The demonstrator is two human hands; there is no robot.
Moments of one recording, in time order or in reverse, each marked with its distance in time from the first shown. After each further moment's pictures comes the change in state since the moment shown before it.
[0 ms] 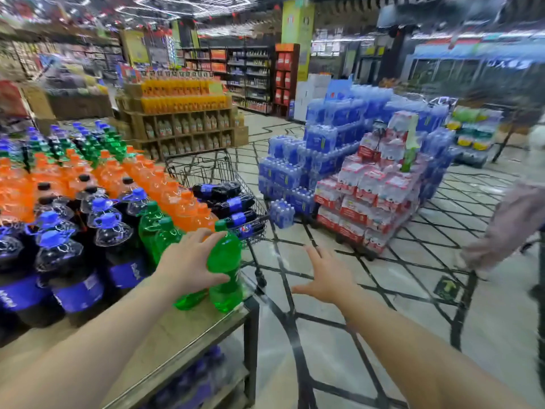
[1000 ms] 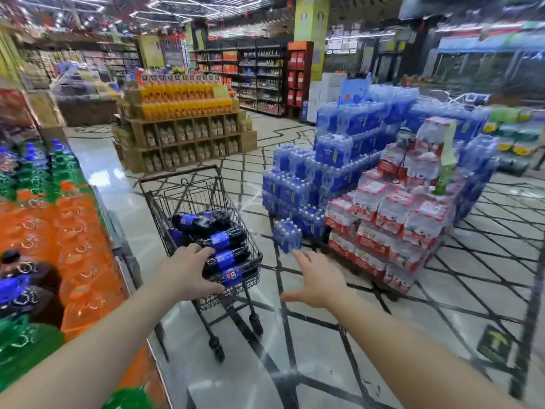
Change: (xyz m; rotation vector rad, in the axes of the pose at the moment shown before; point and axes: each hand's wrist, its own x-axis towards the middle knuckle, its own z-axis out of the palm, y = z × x) left_hand 0.380 0.007 0.060 0.045 -0.243 -0.185; right_hand 0.361 0.113 -0.040 0.040 -0.085 -0.114
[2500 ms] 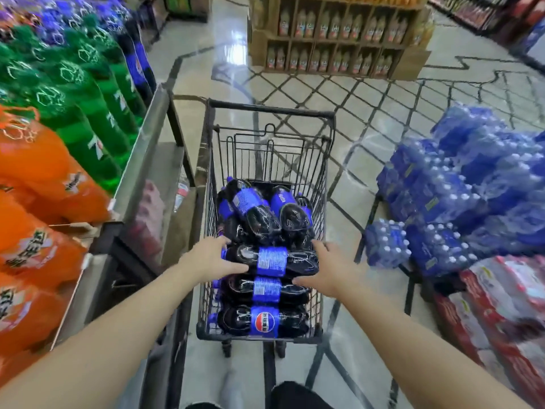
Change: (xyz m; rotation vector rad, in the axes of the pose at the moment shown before) left_hand 0.516 -0.200 0.168 -0.635 -0.334 -0.661; right_hand 0.677 -0.045 0.120 -0.104 -0.414 -0.333
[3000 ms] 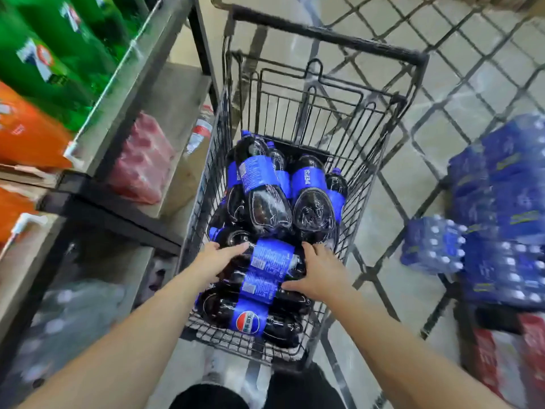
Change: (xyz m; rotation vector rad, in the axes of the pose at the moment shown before) left_hand 0.139 0.005 0.112 -0.976 -0.002 -0.674; right_hand 0.177 0.034 0.082 -0.145 -0.266 -0.222
